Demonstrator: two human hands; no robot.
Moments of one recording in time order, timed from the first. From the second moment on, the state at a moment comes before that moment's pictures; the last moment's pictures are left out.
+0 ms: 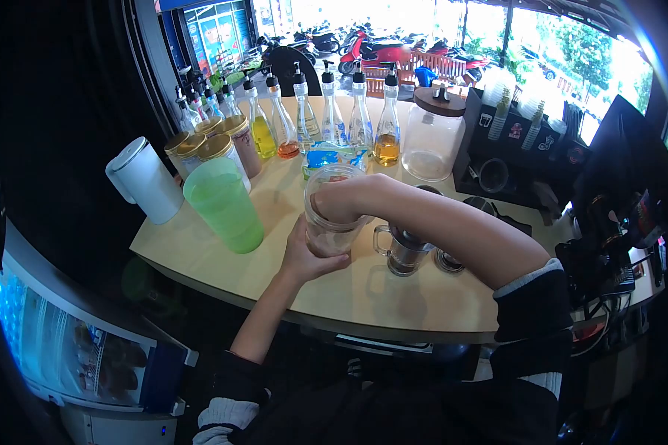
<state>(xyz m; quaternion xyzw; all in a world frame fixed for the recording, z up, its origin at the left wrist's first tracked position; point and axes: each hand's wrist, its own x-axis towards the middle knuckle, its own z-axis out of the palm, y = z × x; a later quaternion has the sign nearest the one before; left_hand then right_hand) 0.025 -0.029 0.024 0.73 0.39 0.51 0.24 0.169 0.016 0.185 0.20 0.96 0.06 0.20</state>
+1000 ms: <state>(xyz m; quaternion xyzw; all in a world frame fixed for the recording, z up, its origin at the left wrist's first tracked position) 0.027 -0.027 0.020 0.73 0.39 0.51 0.24 0.183 -0.001 0.223 0.29 0.94 -0.15 0.10</state>
